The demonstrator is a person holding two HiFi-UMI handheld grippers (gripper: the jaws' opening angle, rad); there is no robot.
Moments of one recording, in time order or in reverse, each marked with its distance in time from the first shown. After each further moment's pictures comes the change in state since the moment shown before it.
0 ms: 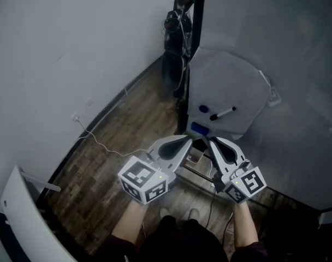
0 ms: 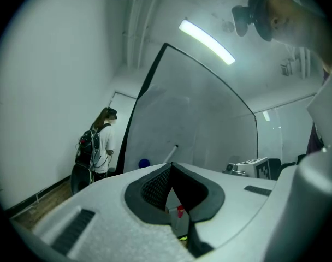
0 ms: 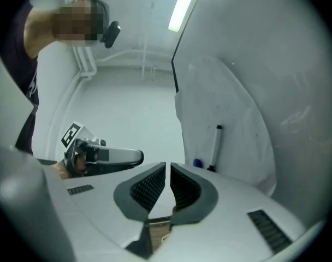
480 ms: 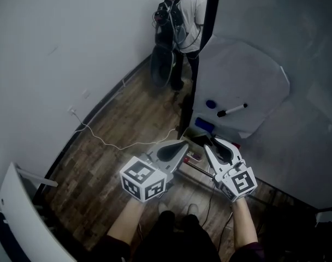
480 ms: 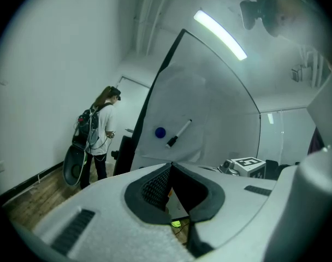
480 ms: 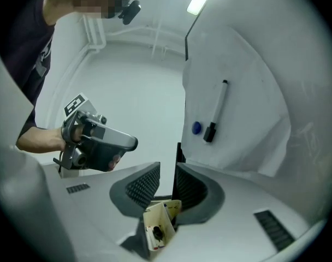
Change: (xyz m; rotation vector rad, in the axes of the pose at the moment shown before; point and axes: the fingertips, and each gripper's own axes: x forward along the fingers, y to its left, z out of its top) left arm -0.007 0.036 -0.073 -0.104 0.115 0.005; right arm 0.011 -0.017 -0.088 -0.191 0.177 -0.029
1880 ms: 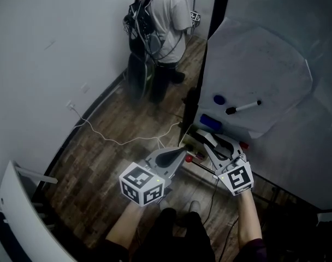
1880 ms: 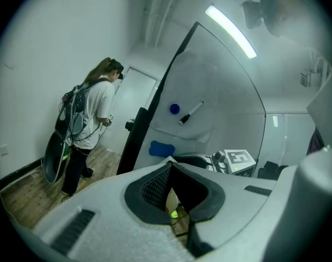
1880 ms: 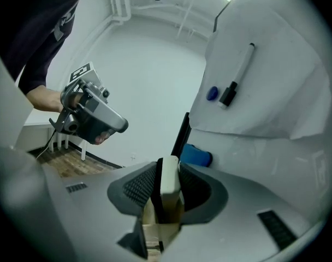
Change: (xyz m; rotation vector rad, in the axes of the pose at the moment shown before) left arm -0.002 0.026 -0.061 -0.077 0.067 0.021; right arm 0.026 -0.010 -0.069 -0.261 0.176 0.062
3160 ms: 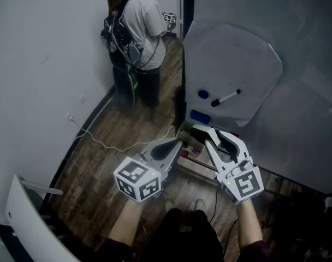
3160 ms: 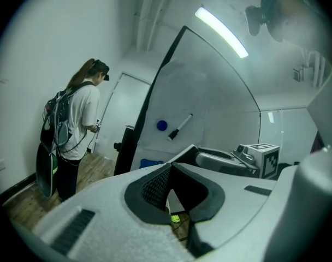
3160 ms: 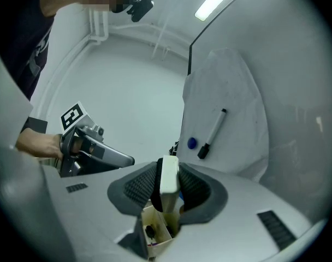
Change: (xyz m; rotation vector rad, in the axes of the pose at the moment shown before) left arm -0.006 -0.028 0.044 0.065 -0.031 -0.020; right arm -0.066 -0.008 0.093 0.187 -0.153 -0.174
